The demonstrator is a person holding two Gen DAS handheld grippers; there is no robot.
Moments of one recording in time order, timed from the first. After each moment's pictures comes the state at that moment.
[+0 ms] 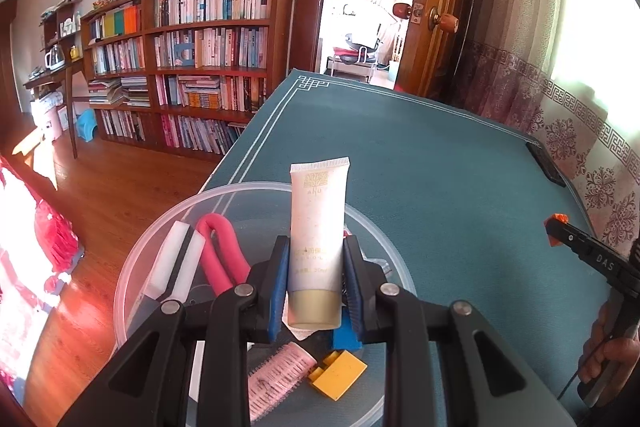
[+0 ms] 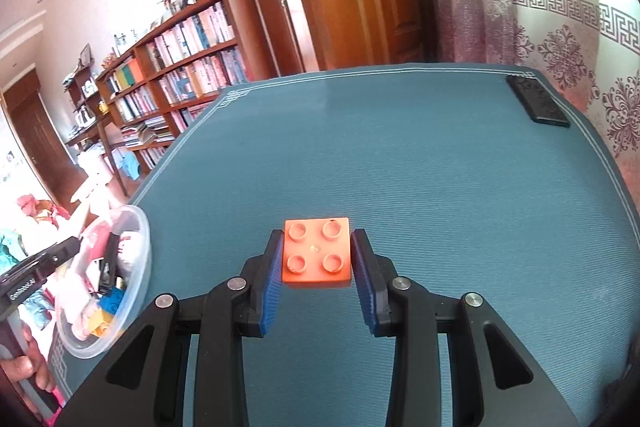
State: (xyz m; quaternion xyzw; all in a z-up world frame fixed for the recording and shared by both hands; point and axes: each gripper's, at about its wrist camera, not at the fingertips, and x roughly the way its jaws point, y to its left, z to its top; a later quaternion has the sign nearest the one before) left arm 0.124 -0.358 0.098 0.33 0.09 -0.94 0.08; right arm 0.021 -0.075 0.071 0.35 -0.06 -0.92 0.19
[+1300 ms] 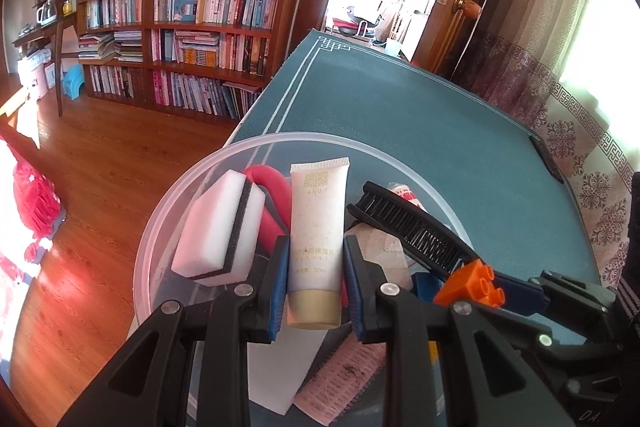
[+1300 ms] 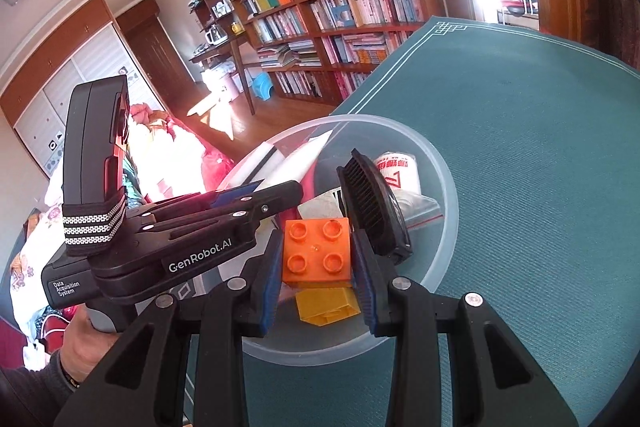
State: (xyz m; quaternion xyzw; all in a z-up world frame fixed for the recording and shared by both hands) left arm 0.126 -0.415 0.063 0.38 0.15 -0.91 0.04; right arm 0.089 -0.273 0.056 0.40 0.00 -0.81 0.42
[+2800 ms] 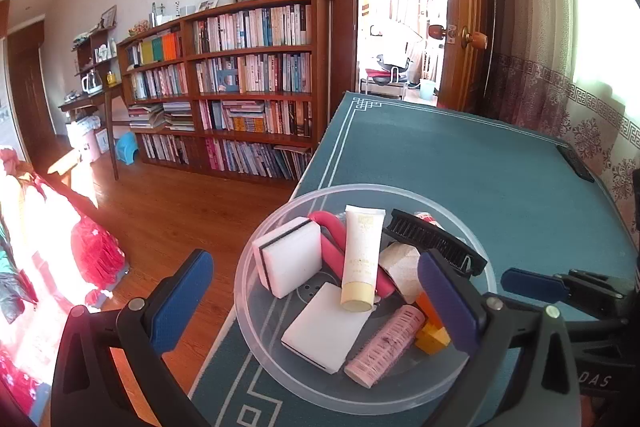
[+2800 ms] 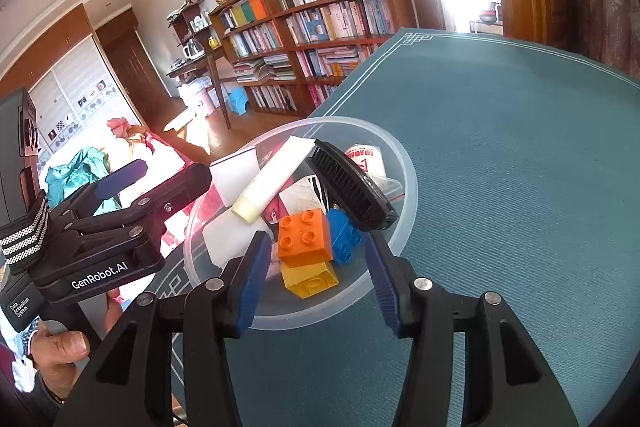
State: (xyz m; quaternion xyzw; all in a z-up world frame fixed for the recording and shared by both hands) left arm 0.185 -0.397 0.107 0.29 0.04 -0.95 0.15; right arm 0.116 -0.235 0.070 0.38 -0.01 -0.85 0.37
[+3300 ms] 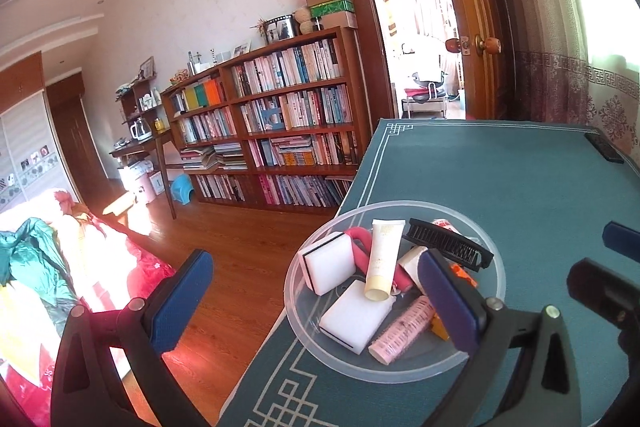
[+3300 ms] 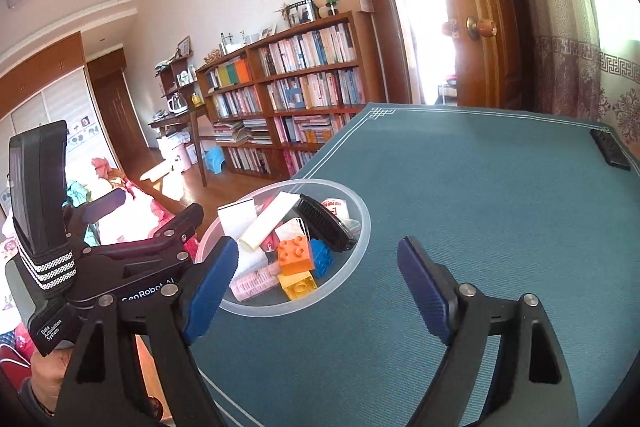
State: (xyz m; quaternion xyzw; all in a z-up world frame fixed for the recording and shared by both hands) left arm 0.230 -0.360 0.125 0.24 -0.04 -0.94 0.24; right arm 0.186 -0.187 0.113 0.26 -0.02 -0.91 0.32
